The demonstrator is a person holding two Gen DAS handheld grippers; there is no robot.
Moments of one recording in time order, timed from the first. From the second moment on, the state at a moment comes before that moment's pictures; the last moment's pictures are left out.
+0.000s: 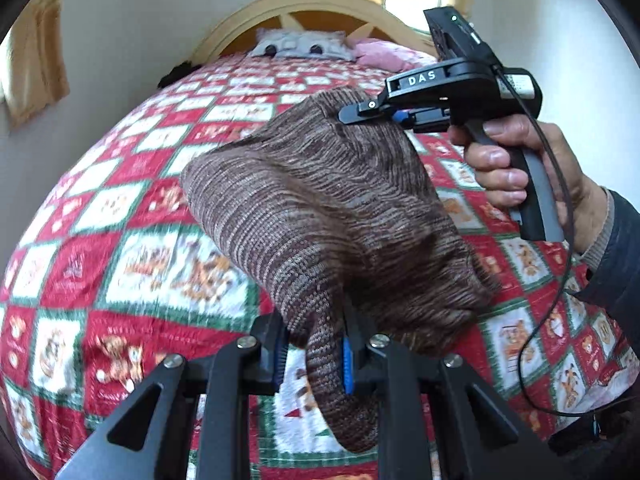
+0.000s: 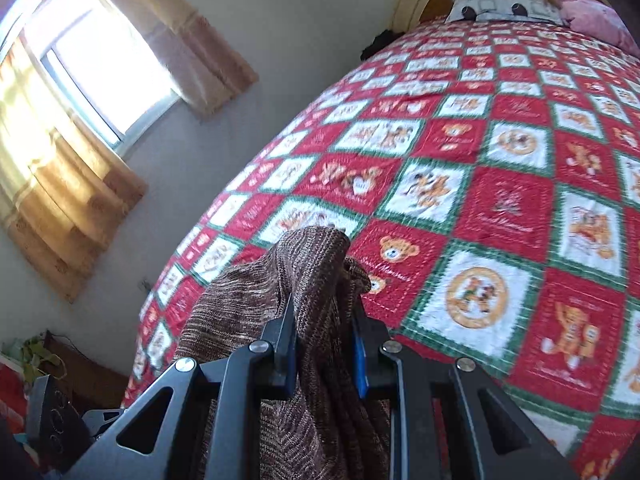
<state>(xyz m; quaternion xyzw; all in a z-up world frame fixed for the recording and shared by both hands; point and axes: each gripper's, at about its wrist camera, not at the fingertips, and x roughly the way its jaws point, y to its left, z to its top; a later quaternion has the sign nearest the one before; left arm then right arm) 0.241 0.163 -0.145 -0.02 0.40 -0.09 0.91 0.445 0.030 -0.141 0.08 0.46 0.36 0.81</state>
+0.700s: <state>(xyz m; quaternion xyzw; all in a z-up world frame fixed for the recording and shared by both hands) 0.229 0.186 -0.133 -0.04 0.34 0.02 0.94 0.324 -0.046 -0.141 0.05 0.45 0.41 0.79</state>
